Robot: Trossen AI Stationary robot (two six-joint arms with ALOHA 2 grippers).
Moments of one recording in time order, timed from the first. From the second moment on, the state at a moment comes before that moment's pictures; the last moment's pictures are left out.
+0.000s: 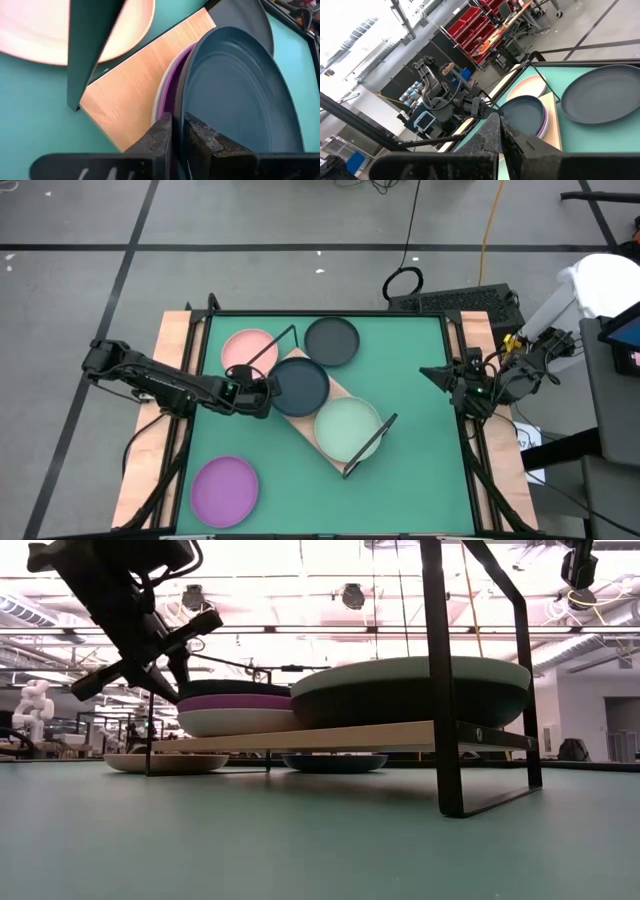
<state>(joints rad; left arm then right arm) -0.18 1.31 0.71 -0.53 -0.64 -1.82 0.65 0.44 0.62 -0.33 0.97 0.90</state>
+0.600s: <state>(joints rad) -0.18 1.31 0.71 -0.50 -0.55 -1.78 0.65 0.44 0.62 -0.33 0.96 0.93</state>
